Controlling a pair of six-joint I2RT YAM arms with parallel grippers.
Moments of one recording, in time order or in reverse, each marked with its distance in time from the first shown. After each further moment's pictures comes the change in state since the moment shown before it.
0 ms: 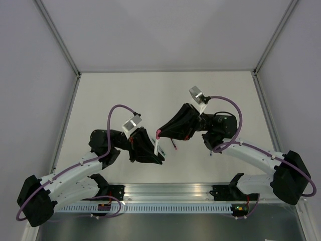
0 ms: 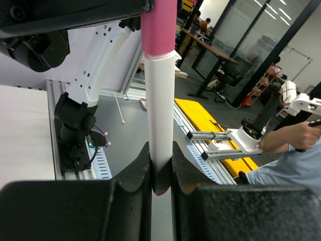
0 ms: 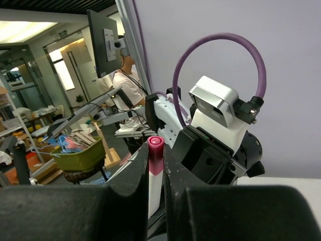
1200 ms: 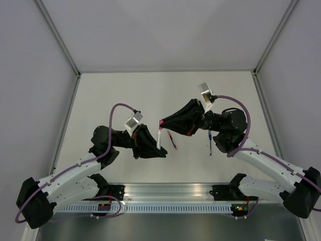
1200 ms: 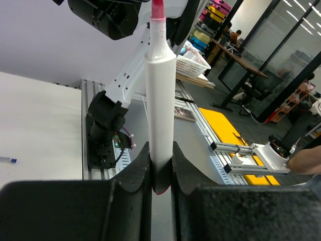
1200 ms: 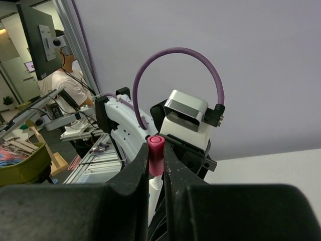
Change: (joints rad) left arm 0.008 -0.024 0.011 -0.222 -0.099 0.174; right arm -0.027 -0.177 0.049 -0.487 0.129 -0.304
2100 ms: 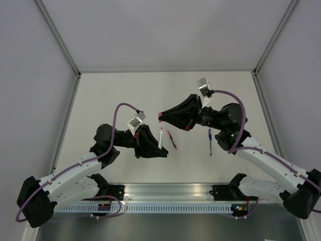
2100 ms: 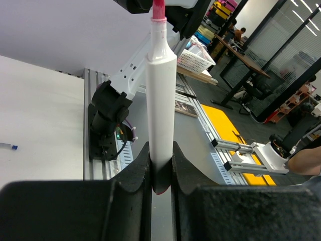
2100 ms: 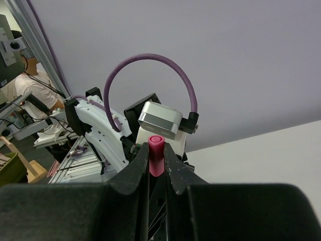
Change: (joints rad) left arm 0.000 0.018 0.000 -0.056 -0.001 0.021; right arm -0.014 -0.003 0.069 -0.201 0.090 -0.094
